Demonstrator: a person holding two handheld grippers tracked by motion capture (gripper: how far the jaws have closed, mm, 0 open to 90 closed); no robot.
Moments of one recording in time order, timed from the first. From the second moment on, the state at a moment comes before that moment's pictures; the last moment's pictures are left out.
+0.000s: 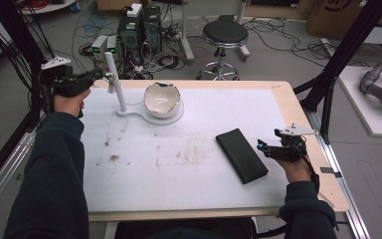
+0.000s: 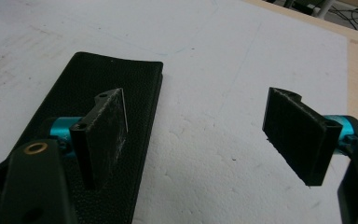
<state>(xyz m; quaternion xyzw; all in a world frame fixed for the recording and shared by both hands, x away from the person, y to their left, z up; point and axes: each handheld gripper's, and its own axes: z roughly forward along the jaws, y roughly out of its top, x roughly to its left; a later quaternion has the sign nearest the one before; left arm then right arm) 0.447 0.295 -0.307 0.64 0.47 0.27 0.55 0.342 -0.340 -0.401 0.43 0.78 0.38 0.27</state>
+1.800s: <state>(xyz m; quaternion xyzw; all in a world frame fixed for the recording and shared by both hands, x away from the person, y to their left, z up) 0.342 0.249 -0.402 0.67 0.42 0.30 0.53 0.340 -0.320 -0.404 0.39 0.79 0.39 0.27</state>
